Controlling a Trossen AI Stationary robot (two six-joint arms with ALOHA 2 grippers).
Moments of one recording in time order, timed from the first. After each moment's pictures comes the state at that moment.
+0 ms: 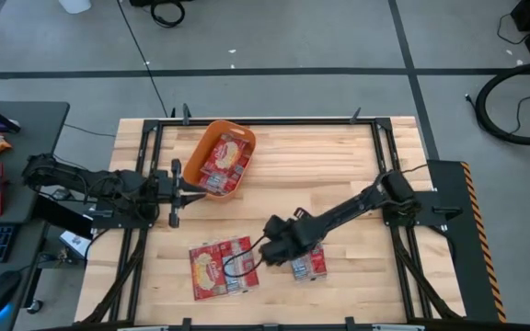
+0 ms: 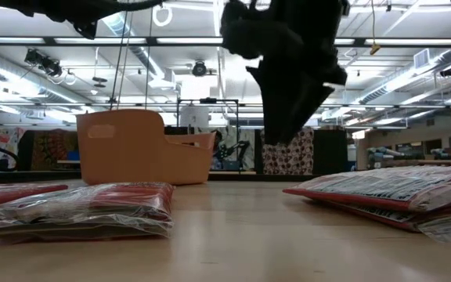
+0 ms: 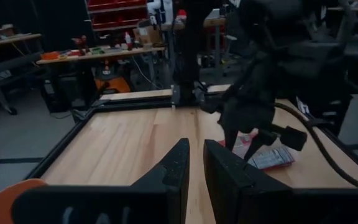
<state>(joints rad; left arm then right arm) -0.27 0.53 0.44 0.02 -0.34 0.06 0.39 2.11 1.69 -1.06 0.37 1.03</state>
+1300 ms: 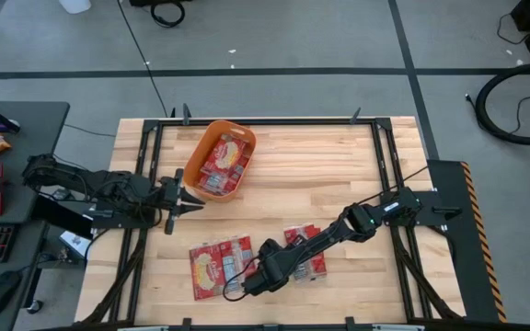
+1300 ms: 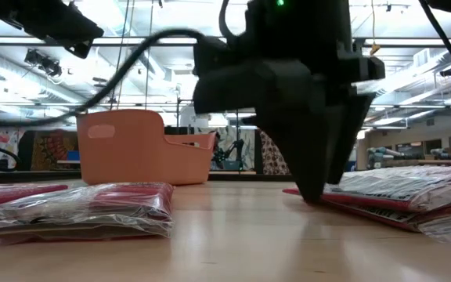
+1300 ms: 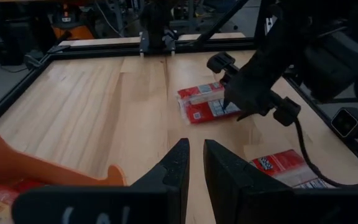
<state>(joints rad) -0.27 0.51 0.44 -0.20 -0.21 -0.05 0.46 2.57 2.30 -1.57 0.16 1.30</state>
